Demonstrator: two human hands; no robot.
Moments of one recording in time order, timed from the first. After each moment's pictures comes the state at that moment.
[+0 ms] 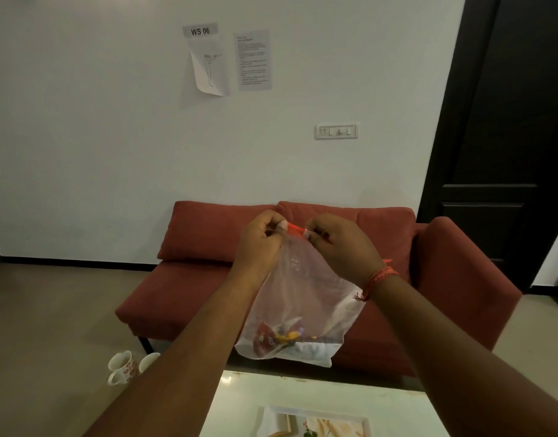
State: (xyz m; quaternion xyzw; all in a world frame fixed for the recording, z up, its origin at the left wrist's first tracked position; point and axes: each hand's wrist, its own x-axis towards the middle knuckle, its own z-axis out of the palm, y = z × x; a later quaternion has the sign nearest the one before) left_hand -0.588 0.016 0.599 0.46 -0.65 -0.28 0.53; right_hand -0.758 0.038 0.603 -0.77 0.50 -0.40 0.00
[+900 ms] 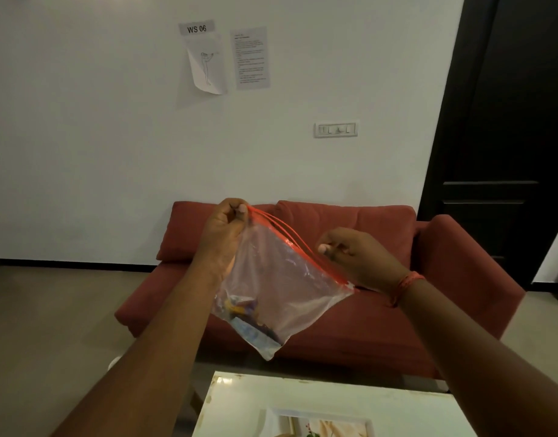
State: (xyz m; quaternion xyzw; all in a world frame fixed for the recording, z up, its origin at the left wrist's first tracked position) left_hand -0.538 -0.018 0.607 0.36 -0.57 -0.39 0.62; right_hand -0.789 0.032 0.588 -0.78 0.51 -0.34 0.10
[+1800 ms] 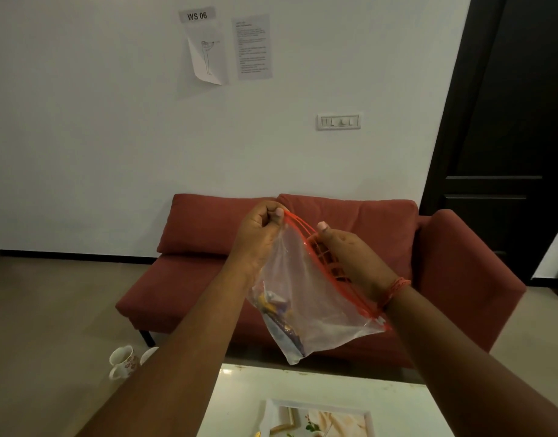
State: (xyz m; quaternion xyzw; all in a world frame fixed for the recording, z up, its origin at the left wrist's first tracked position) left_hand -0.581 -0.013 0.590 0.34 -0.60 -0.43 0.58; right_hand -0.753 0.051 0.589 -0.62 0.51 -0.45 0.40
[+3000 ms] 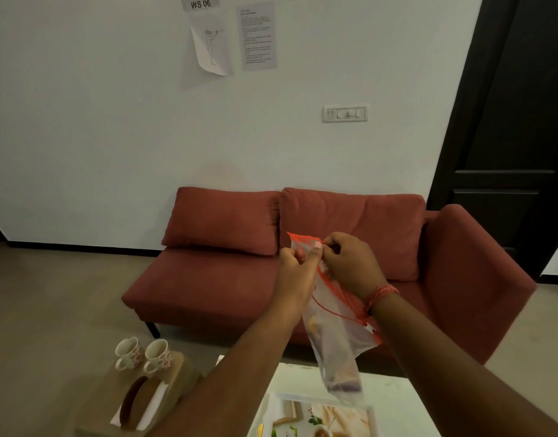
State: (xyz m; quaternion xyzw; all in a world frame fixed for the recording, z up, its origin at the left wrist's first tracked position) left_hand -0.629 0.025 0.537 0.54 -0.51 -0.49 0.46; right_hand -0.746 0.027 0.557 -0.64 0.62 -0.43 0.17
